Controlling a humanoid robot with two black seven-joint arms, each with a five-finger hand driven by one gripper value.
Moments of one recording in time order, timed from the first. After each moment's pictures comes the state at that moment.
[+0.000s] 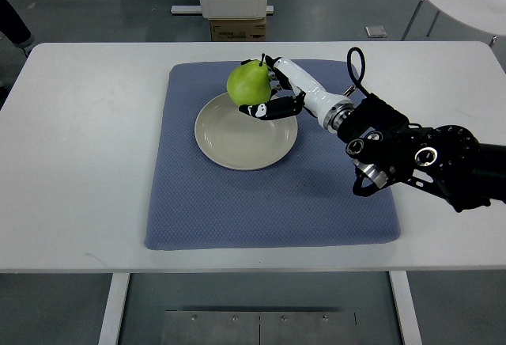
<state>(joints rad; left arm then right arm) 0.00 0.00 -0.11 -0.25 -0.10 0.11 -0.31 1.26 -0.14 -0.24 1.06 -0.33 -0.43 0.30</state>
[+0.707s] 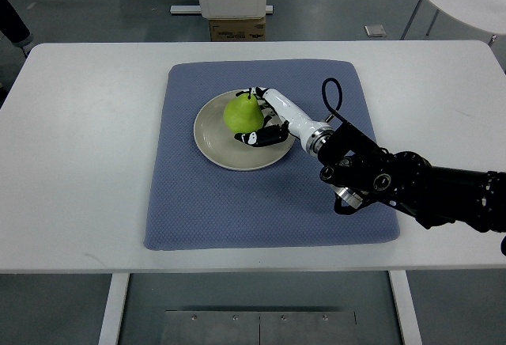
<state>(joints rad) 0.00 0.00 -0.11 -0.25 -0.10 0.11 -0.31 1.18 0.00 -0.33 0.82 -0.33 -0.44 0.30</state>
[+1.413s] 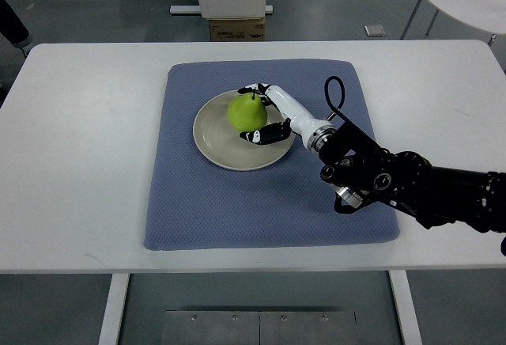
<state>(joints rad) 0.00 0.00 -0.11 -0.25 -0.10 0.11 -0.31 1.18 0.00 -0.33 0.82 -0.33 -0.46 0.32</state>
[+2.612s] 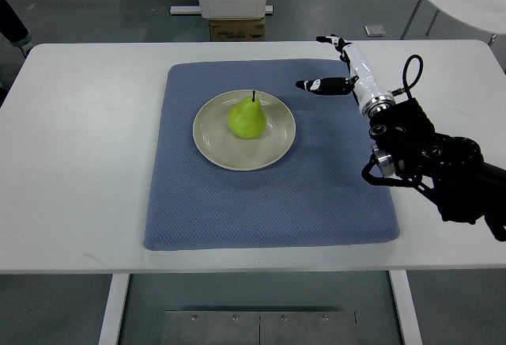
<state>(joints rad) 0.00 0.00 -0.11 -0.25 -0.10 0.11 -0.31 1.04 -0.12 0.14 0.69 -0.32 -0.46 0.32</state>
